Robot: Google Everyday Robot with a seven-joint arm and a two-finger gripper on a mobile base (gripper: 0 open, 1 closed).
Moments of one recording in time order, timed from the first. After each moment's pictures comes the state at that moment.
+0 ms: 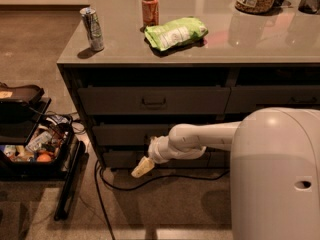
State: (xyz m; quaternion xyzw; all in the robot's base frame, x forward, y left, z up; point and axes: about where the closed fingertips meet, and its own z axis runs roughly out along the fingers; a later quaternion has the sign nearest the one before) arm 0.620 0.057 0.468 -0.51 0.78 0.20 0.31
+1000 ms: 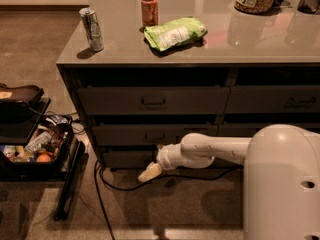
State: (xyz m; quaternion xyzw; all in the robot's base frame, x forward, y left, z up) arm 0.619 0.033 0.421 -0.47 0.79 0.25 0.31
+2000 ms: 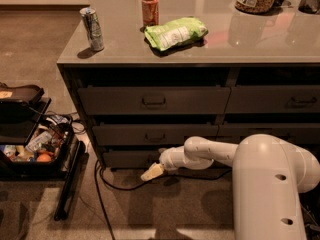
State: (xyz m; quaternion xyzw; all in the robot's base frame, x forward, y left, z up) arm 0.644 0.027 0.365 -0.44 0.79 0.30 0.30
